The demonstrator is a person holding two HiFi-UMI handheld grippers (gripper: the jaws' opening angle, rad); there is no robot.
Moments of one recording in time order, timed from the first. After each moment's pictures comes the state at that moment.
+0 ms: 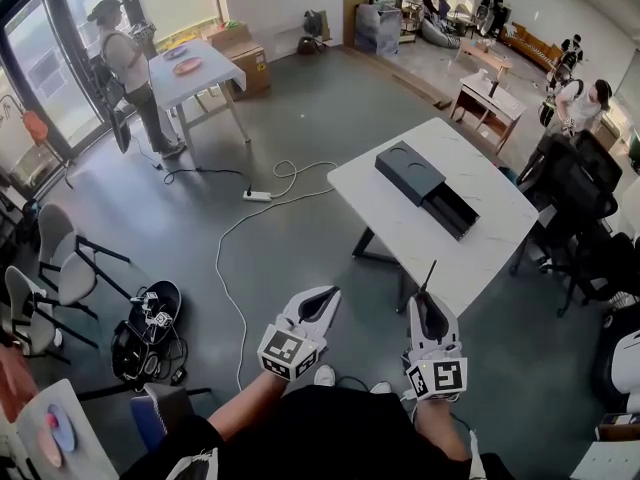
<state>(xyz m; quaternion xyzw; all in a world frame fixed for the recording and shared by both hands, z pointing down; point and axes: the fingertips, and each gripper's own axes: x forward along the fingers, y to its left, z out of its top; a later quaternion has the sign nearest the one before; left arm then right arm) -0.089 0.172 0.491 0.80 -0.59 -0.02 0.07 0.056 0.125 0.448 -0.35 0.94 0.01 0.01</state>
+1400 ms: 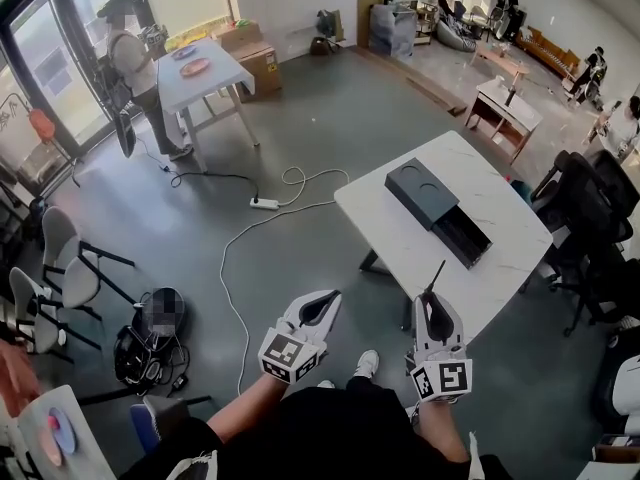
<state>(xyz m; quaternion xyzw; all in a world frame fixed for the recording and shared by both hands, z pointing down) -0.128 0.095 0.498 0.79 -0.61 -0.01 0.08 0.019 0.033 0.443 -0.34 0.94 -0.01 0.03</state>
